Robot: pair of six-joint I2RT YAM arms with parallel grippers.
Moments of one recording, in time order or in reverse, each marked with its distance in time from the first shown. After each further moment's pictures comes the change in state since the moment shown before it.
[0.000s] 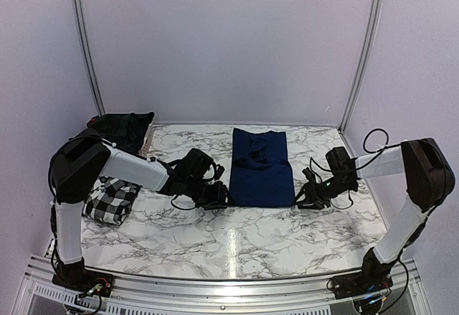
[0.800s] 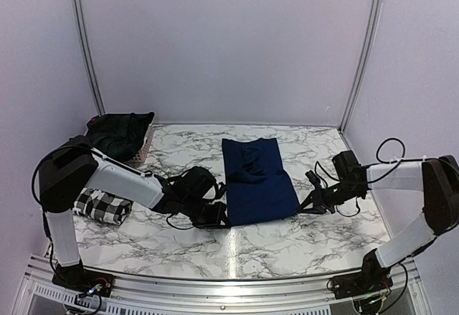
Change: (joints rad) left arm -0.113 -0.076 -0.117 0.000 -0.040 -0.003; right arm 0.025 -0.155 -0.097 0.014 -0.082 0.007
